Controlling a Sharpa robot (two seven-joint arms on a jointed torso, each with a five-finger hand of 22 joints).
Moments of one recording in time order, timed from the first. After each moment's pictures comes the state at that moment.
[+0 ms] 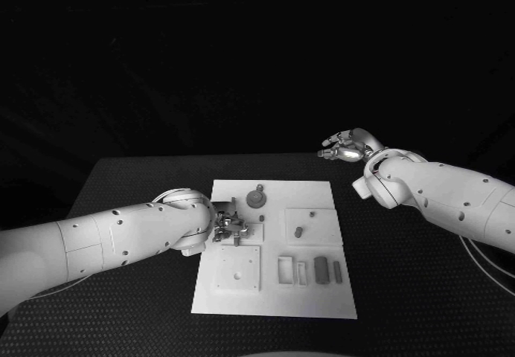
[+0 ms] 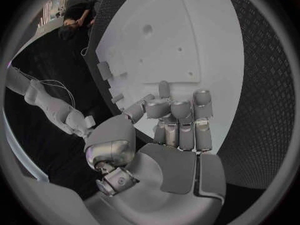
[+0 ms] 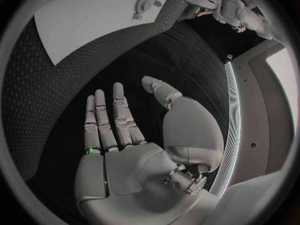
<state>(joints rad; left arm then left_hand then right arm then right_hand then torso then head) 1.24 -0.58 -0.22 1.31 -1.07 0.07 -0.41 0.62 0.08 0.78 -0.25 0.25 1.14 0.06 0.53 0.55 1.45 -0.09 1.09 0.64 1.23 -0.17 1.37 0.55 0.02 0.99 -0.15 0.93 1.31 1.23 -0.67 -0.03 1.08 -0.76 -0.42 0.03 1.01 -0.21 0.57 -0.18 0.43 0.74 0.19 0.33 0.36 0.93 0.08 0.67 0.07 0.67 0.19 0.72 0.33 0.21 0.60 0.23 0.07 1.28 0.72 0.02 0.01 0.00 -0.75</state>
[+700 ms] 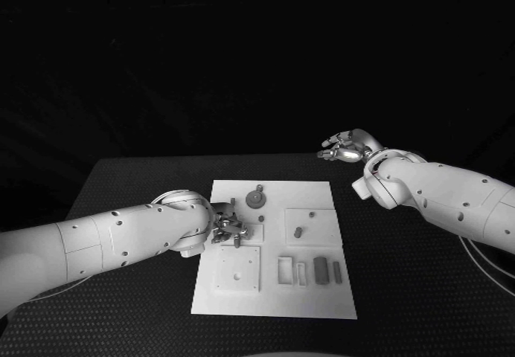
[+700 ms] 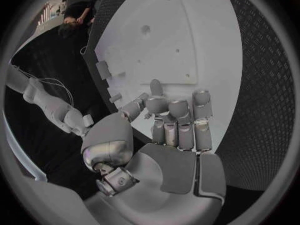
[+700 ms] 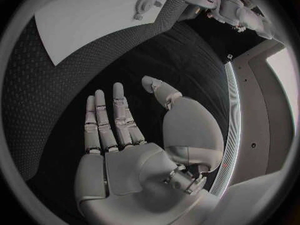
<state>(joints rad) 1.24 -0.58 -0.22 1.30 -1.06 0.06 -0.42 0.64 -0.04 0.76 -0.17 0.07 1.22 -0.02 0.54 0.53 1.40 -0.13 1.08 0.62 1.21 -0.19 1.37 0.54 0.02 0.99 -0.15 0.93 1.31 1.23 -0.67 -0.03 1.08 -0.76 -0.42 0.03 1.01 -0.21 0.57 -0.18 0.43 0.74 0.18 0.33 0.36 0.93 0.08 0.67 0.07 0.66 0.19 0.72 0.33 0.21 0.60 0.23 0.07 1.28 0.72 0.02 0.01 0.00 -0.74</state>
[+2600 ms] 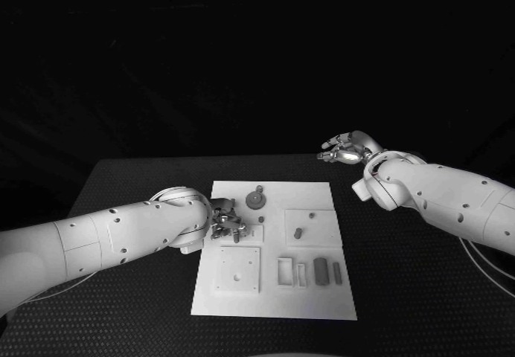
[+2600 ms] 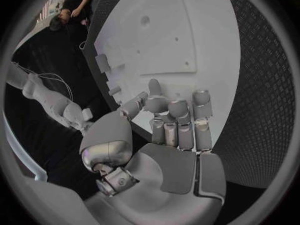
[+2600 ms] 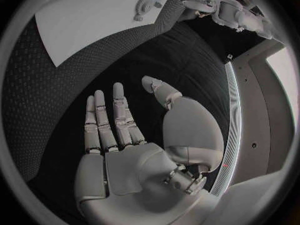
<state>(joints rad) 1.24 -0.58 -0.20 1.28 -1.05 0.05 -0.42 0.64 -0.11 0.74 -0.13 0.05 1.21 -0.02 0.54 0.53 1.40 -0.13 1.08 0.62 1.21 -0.19 1.37 0.53 0.02 0.99 -0.15 0.92 1.31 1.23 -0.67 -0.03 1.08 -0.76 -0.41 0.03 1.01 -0.21 0.57 -0.18 0.43 0.74 0.18 0.33 0.36 0.93 0.08 0.67 0.07 0.66 0.19 0.72 0.33 0.21 0.59 0.23 0.07 1.29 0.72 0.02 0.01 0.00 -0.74</state>
